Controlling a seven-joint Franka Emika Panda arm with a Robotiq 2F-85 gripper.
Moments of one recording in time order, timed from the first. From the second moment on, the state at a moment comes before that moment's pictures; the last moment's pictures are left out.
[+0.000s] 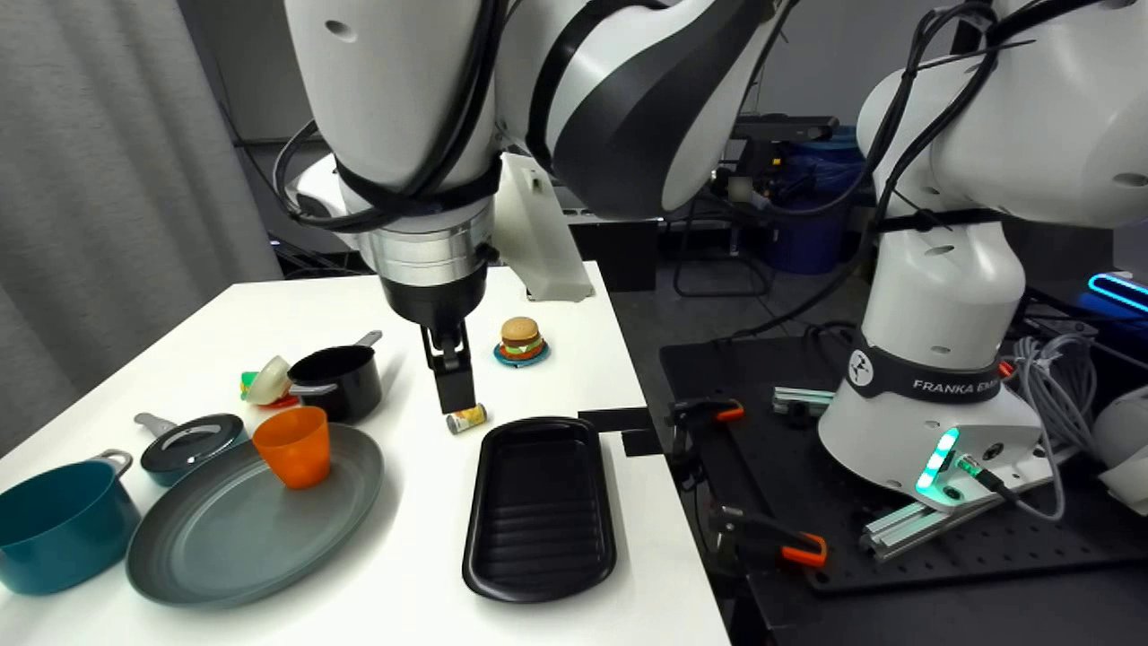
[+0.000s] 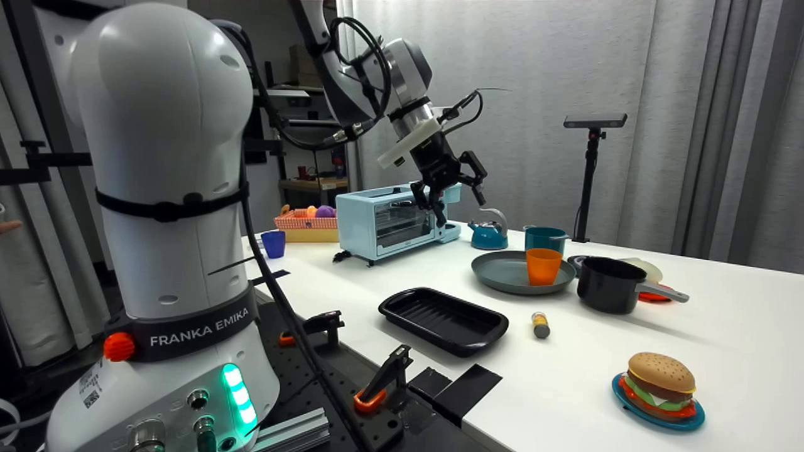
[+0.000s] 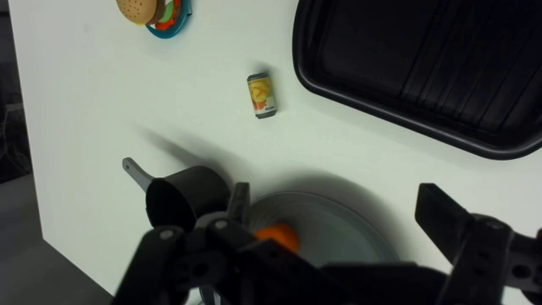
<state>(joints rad) 0.04 -0.05 0.10 -2.52 -0.80 2.42 0.49</state>
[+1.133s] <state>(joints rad) 0.04 0.02 0.08 -2.46 -0.90 2.42 0.60</state>
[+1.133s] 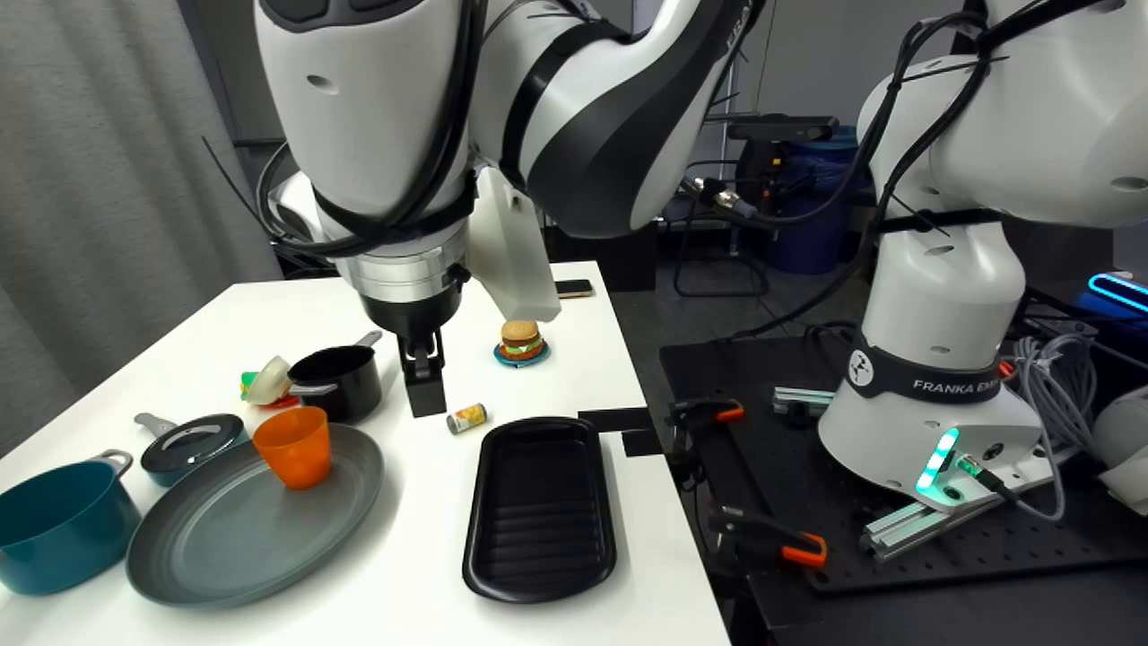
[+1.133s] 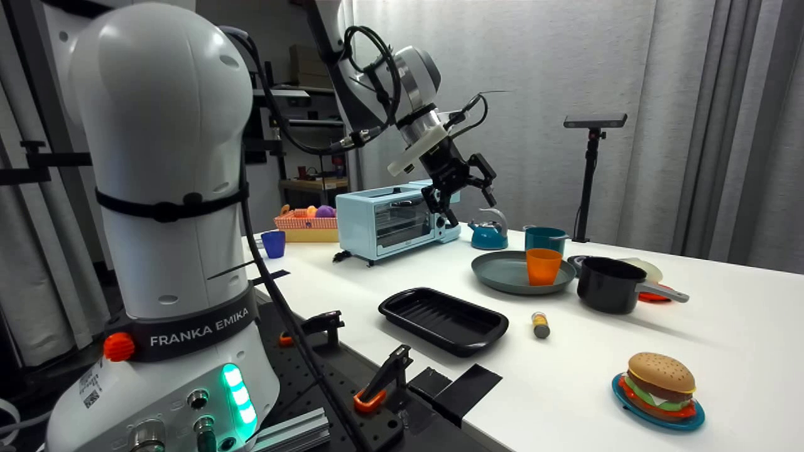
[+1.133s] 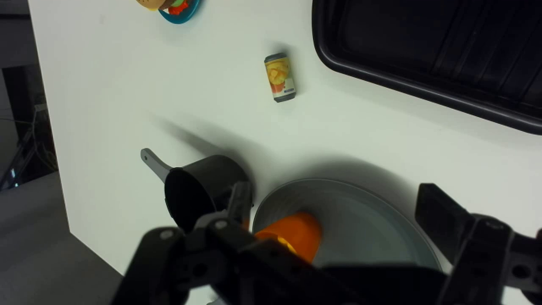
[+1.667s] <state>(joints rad) 0.04 0.03 0.08 -2.46 -0.81 2.46 0.56</state>
